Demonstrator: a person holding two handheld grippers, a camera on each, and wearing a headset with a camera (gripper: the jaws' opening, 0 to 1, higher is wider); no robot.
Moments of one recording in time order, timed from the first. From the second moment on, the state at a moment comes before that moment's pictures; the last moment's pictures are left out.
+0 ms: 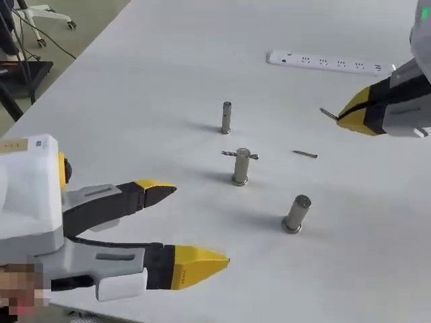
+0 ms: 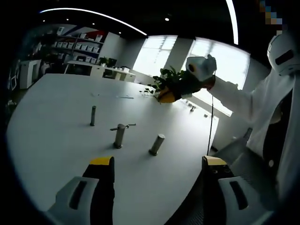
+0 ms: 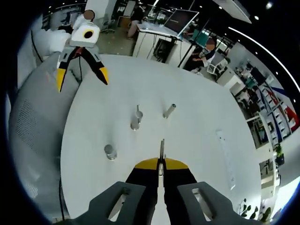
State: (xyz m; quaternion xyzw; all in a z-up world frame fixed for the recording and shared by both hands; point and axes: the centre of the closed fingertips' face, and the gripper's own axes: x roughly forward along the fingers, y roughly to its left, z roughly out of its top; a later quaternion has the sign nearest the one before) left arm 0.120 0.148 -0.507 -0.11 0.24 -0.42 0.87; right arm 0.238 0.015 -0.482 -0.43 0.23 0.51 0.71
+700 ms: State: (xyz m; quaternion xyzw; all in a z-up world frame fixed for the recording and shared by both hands) left arm 0.156 0.112 -0.504 -0.12 0.24 -0.44 0.86; right arm 0.195 0.017 -0.492 -0.38 0.17 0.47 0.77
